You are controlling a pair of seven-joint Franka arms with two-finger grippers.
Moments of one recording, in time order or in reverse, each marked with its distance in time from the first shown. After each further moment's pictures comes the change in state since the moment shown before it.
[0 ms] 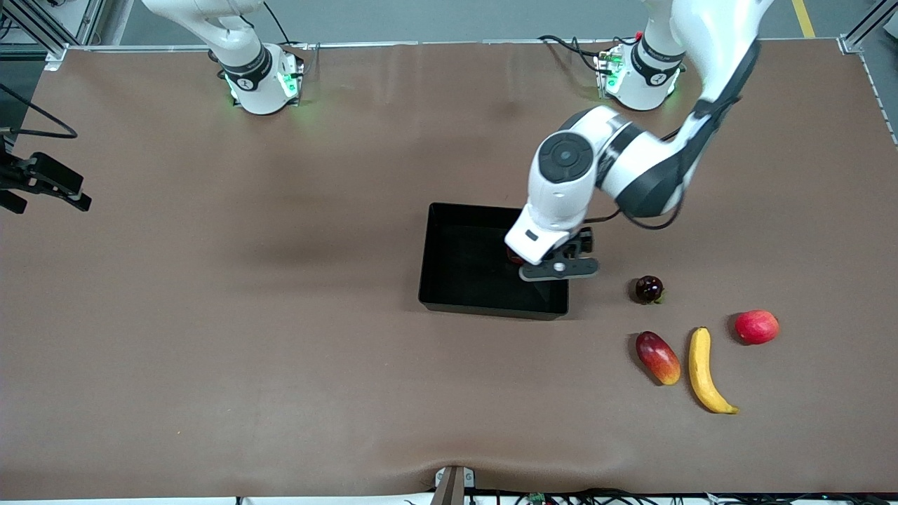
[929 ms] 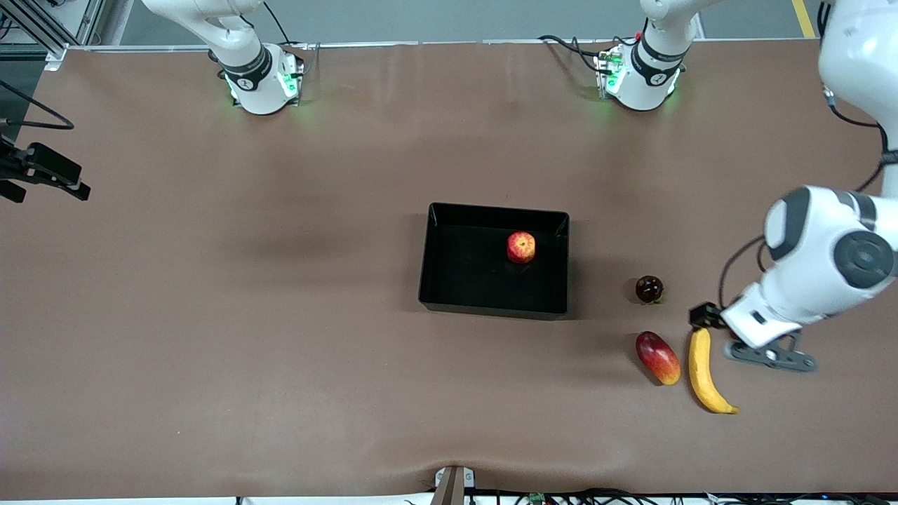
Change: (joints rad) left arm 0.526 0.183 0.012 0.073 0.000 0.225 0.787; right arm -0.001 0.000 -0.003 0.025 -0.003 -0.061 0.000
